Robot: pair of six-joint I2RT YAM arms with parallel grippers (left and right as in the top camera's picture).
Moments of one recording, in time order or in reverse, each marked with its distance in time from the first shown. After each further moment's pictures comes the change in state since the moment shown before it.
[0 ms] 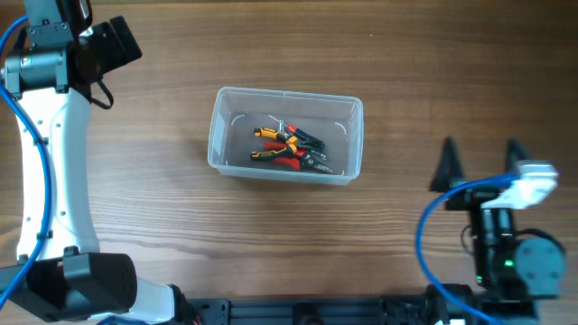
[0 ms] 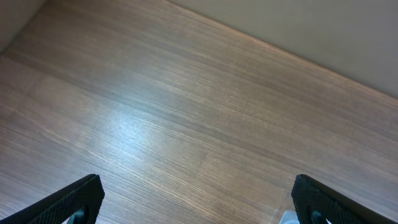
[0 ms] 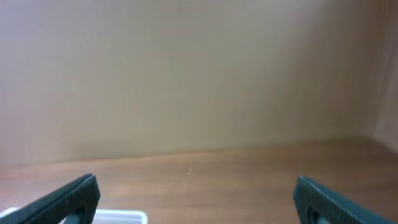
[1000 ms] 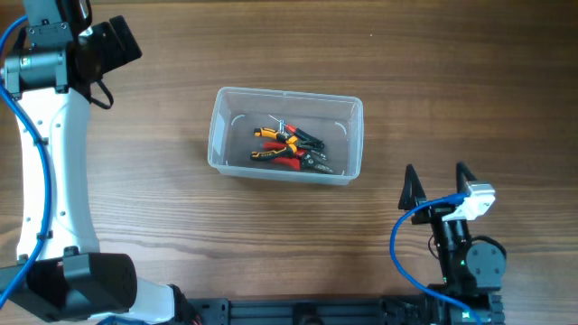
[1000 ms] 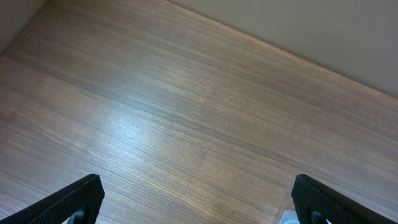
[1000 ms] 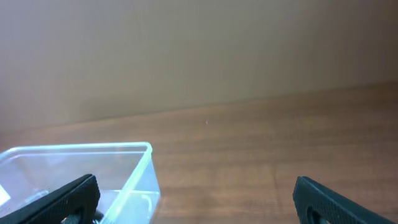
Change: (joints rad) left arm 0.000 0.000 0.000 0.000 0.000 0.000; right arm 0.000 -0.274 -0.489 0.161 -0.078 0.072
